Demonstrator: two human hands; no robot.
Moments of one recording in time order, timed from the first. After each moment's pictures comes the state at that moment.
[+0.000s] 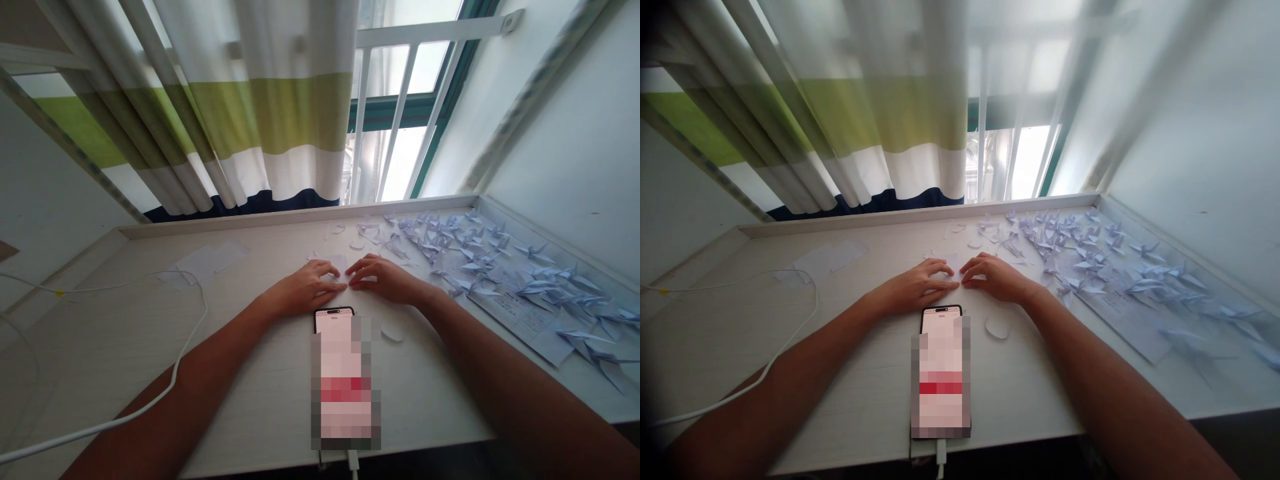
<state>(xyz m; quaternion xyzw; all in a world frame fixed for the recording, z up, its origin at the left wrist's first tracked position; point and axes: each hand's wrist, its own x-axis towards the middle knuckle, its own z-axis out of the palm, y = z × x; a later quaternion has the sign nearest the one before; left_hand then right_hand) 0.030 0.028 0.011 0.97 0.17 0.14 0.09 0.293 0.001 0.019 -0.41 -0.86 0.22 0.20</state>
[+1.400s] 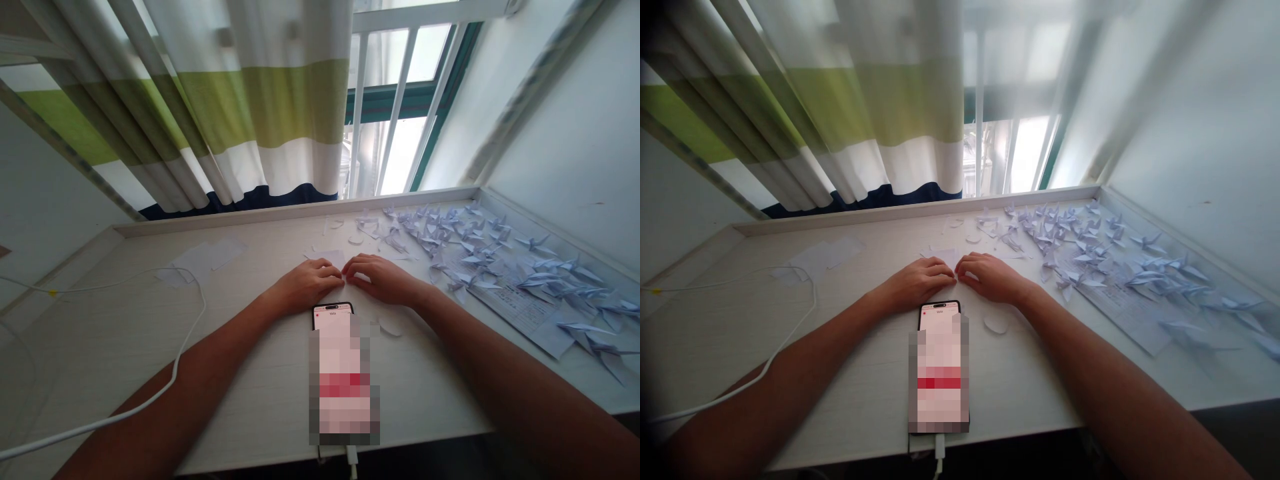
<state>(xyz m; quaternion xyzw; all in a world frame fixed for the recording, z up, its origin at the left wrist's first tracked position) 0.037 0.030 0.005 0.98 0.12 0.17 0.02 0.280 -0.009 0.019 -0.40 -0.89 0.14 0.19</state>
